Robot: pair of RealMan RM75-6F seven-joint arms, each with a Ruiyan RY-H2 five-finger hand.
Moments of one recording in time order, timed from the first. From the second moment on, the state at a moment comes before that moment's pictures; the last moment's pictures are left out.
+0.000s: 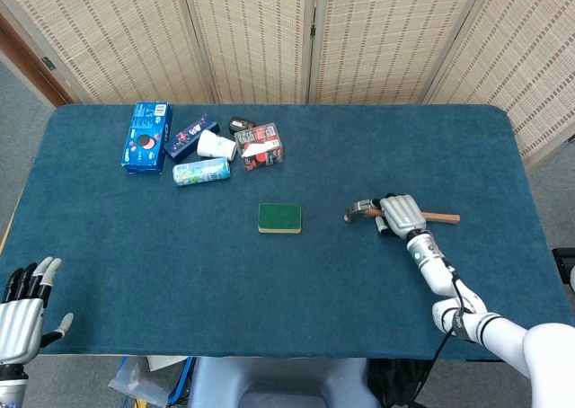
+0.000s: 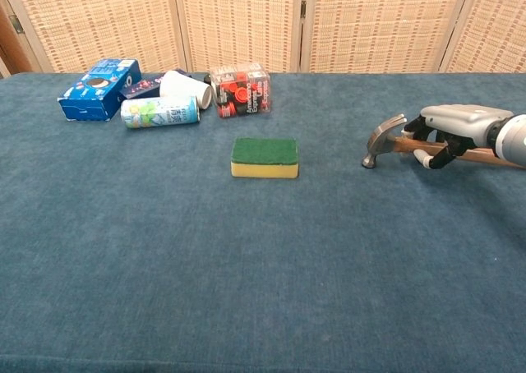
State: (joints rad) left arm -0.02 -1.18 -0.02 -1.67 1.45 1.52 0.22; right arm 0.73 -1.63 0.17 -0.92 -1.23 0.70 0.02
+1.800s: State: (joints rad) left arm 0.01 -1.16 -0.01 -1.66 1.47 1.56 0.19; right arm 0.81 -1.59 0.25 -1.20 -1.22 0.82 -0.12
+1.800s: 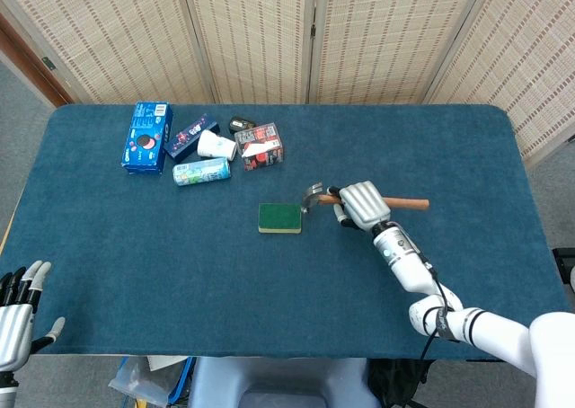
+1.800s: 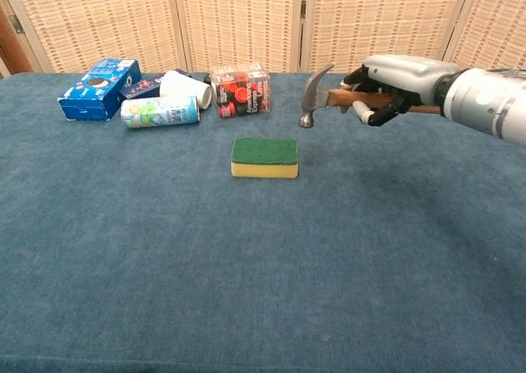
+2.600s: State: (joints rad) left arm 0.07 -1.20 0.02 -1.54 1.49 1.59 0.10; right arm 0.93 -1.78 0.25 -1.04 -1.10 0.78 -0.32
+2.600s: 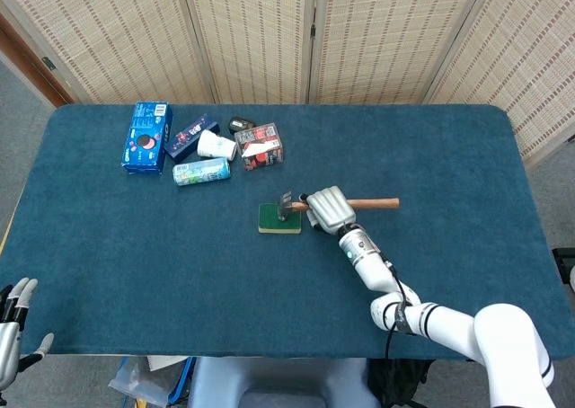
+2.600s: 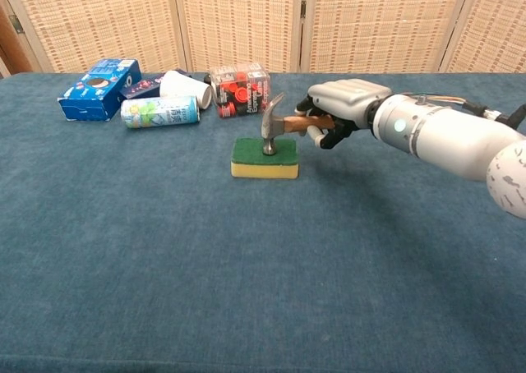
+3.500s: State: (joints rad) left arm 0.04 -1.18 -0.02 -1.60 1.50 1.59 0.14; right arm 0.92 -1.75 0.24 -1.05 -1.15 0.81 -0.24
